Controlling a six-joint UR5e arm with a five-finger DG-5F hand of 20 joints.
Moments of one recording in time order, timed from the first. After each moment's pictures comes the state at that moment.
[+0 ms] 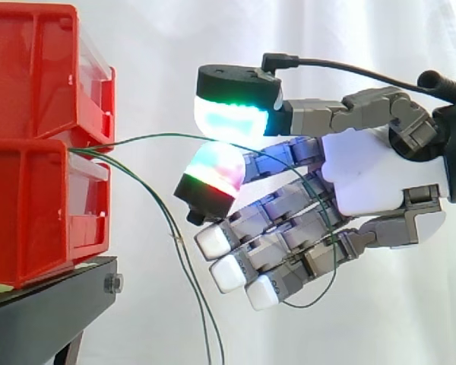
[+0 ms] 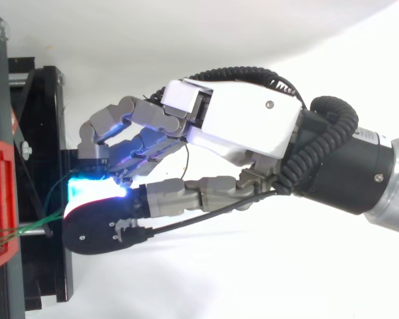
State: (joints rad) arm 0.23 -2.33 -0.98 -3.11 -1.04 -0.06
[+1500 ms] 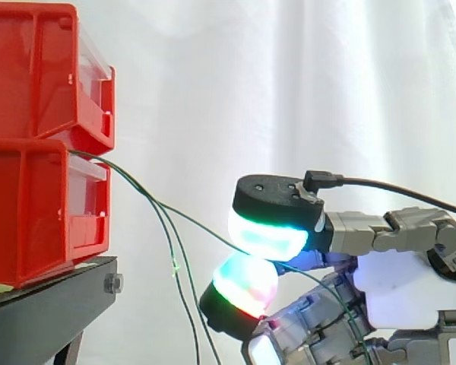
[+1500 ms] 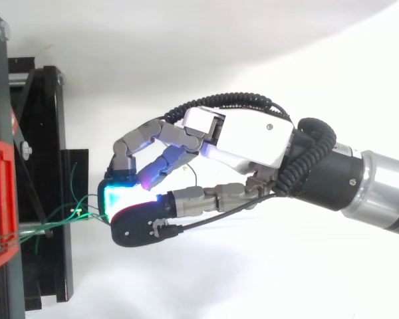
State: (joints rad) arm 0.25 -2.34 -1.23 -2.78 -1.04 -0.07
